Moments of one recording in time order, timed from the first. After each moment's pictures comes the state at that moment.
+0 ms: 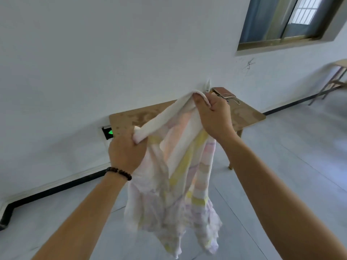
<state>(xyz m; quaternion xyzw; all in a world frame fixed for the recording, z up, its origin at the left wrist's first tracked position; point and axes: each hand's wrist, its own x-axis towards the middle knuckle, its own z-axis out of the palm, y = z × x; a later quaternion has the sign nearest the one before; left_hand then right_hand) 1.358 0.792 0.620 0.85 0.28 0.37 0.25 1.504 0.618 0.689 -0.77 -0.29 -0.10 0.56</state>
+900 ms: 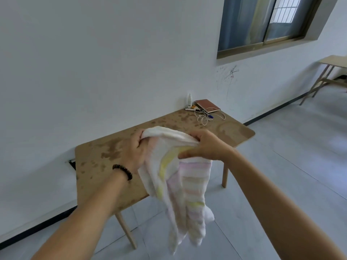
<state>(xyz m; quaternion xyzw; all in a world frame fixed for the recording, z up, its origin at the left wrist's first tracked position) 1.646 0.782 0.628 0.84 0.14 0.26 0.46 1.768 0.568 0.650 -0.83 -0.35 0.17 0.39</state>
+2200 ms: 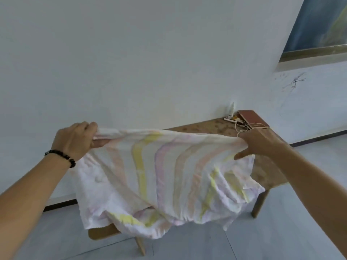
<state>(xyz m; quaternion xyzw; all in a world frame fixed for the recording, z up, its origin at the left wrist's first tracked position) 1.627 1.039 0.646 0.93 0.18 0.23 -0.21 2.014 0.645 0.614 -0.89 -0.45 -0.01 -0.11</state>
